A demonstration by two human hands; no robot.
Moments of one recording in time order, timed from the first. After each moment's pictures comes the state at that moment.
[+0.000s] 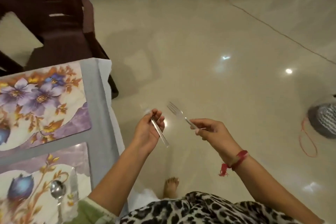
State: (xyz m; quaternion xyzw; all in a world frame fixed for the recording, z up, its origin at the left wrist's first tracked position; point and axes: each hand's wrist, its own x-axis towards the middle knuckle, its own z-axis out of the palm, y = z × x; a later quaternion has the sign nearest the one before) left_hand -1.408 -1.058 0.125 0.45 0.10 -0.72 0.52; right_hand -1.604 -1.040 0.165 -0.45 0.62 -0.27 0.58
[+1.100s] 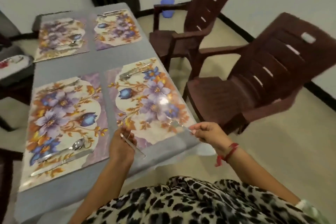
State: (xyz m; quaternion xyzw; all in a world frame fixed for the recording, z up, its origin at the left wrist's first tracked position) left_hand -1.251 -1.139 0.143 0.35 0.41 0.02 0.84; right_hand -1.233 -1.398 0.147 -0.75 0.13 0.22 0.61
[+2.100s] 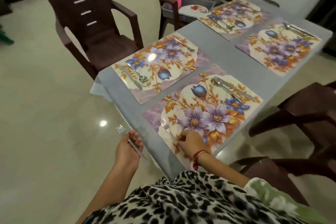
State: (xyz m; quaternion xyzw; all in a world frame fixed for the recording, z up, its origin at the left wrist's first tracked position) left_hand -1.267 -1.294 0.145 0.02 0.56 0.47 0.69; right_hand -1.074 -1.325 0.103 -0.77 -0.48 0.40 0.15
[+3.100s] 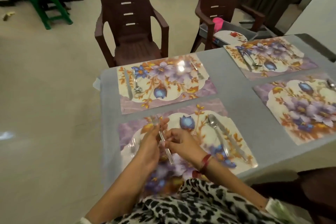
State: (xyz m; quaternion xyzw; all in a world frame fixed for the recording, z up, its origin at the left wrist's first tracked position) left_hand -1.061 -1.246 0.166 0.13 0.53 0.51 0.67; right_hand -0.950 -1.230 0.146 -0.50 -0.57 0.61 0.24
